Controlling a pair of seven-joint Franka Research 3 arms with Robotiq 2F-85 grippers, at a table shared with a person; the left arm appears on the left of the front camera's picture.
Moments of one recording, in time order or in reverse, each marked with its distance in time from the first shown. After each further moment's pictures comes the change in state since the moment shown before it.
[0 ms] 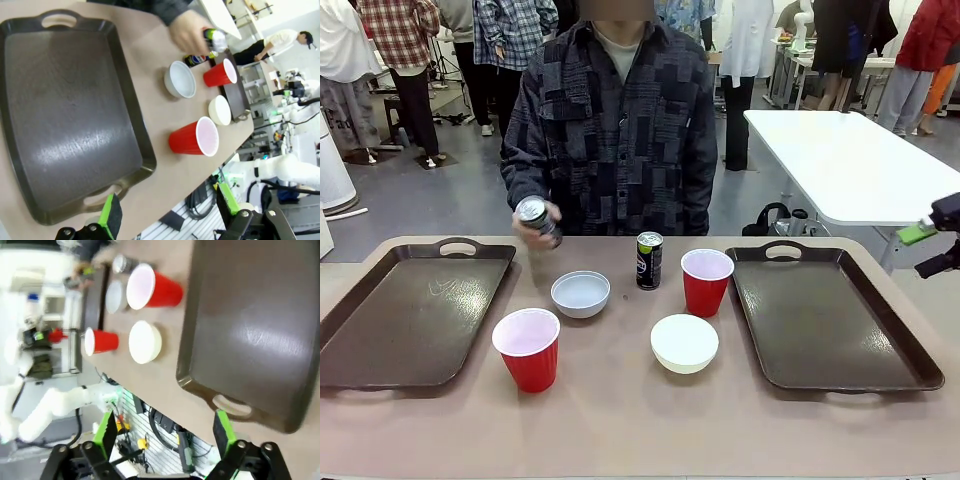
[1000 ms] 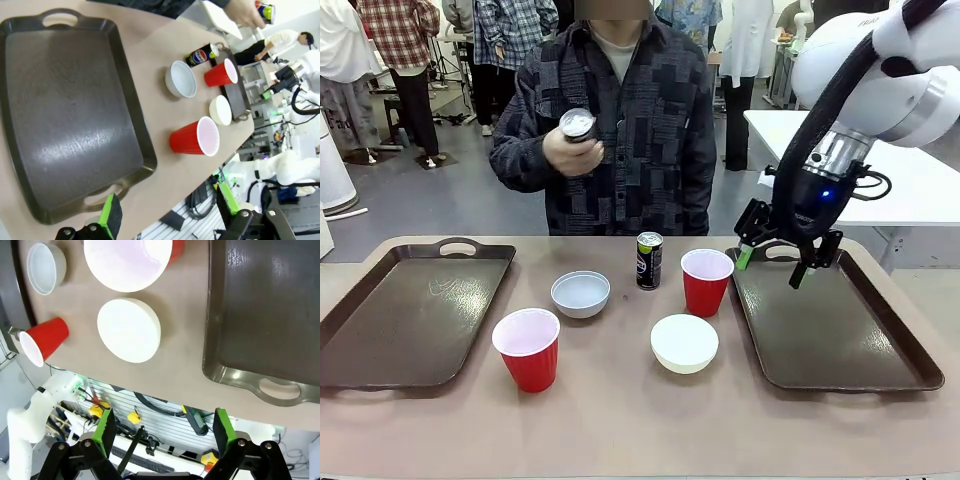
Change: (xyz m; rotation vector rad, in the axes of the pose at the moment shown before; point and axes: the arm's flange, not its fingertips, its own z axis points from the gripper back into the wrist) left arm 0.000 0.001 0.000 0.002 0.001 0.004; right arm 0.067 0.139 -0.182 -0.417 0.371 -0.162
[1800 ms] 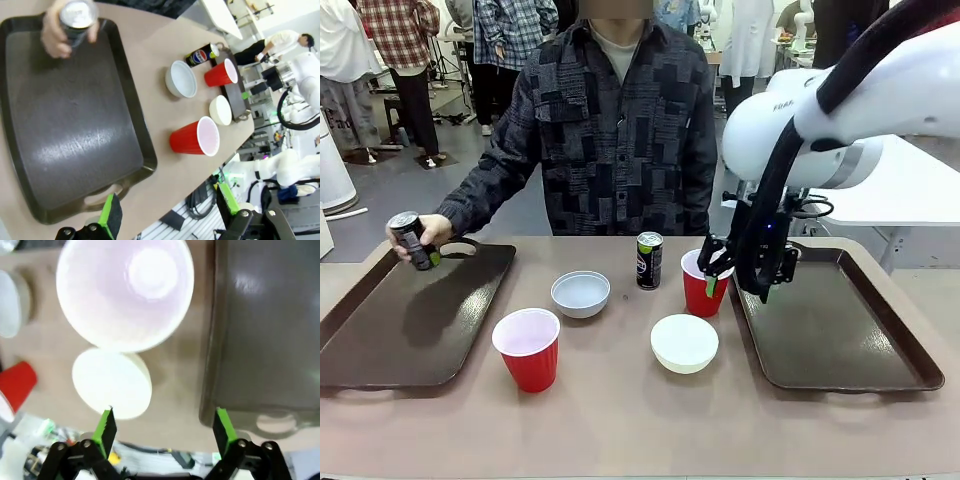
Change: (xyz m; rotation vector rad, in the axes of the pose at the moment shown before) left arm 0.000 0.000 0.000 0.001 0.001 0.000; right arm 0.026 0.047 -0.071 -0.226 -0.143 -0.012
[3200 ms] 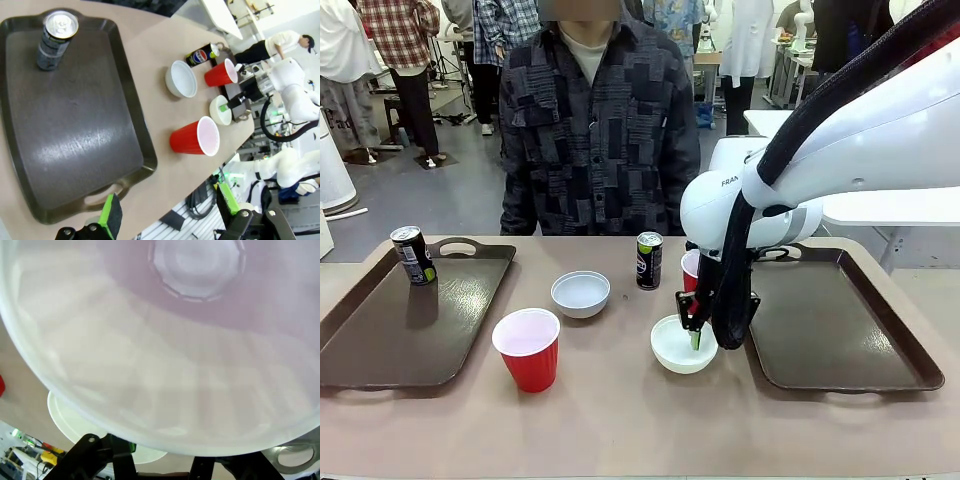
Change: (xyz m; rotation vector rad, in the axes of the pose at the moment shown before) left arm 0.000 0.000 0.000 0.000 0.000 0.000; right arm -0.003 0.036 -0.087 -0.064 0.062 0.115
